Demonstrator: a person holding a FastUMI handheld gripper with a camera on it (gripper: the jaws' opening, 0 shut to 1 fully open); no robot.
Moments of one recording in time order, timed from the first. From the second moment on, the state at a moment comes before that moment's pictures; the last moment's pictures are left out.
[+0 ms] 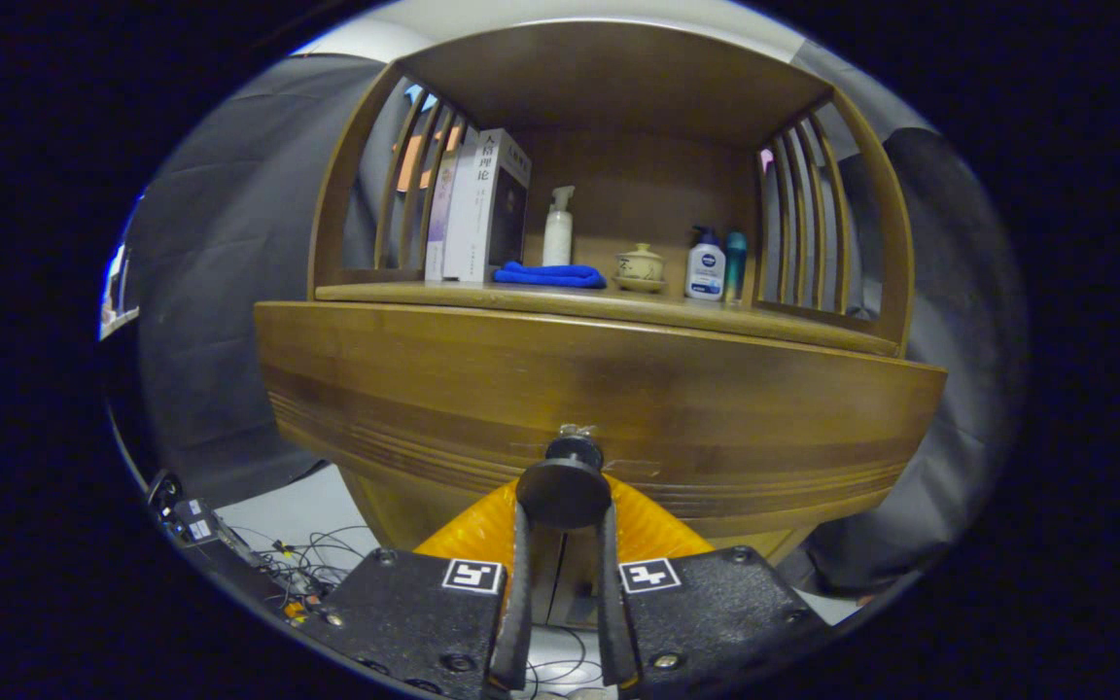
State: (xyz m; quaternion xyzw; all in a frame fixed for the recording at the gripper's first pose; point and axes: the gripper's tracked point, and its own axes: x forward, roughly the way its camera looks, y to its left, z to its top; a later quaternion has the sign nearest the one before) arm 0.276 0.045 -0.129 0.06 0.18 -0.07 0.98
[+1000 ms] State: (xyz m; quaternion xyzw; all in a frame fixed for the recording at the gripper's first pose) arm 0.173 0.071 -0.129 0.06 0.15 -0.08 0.98
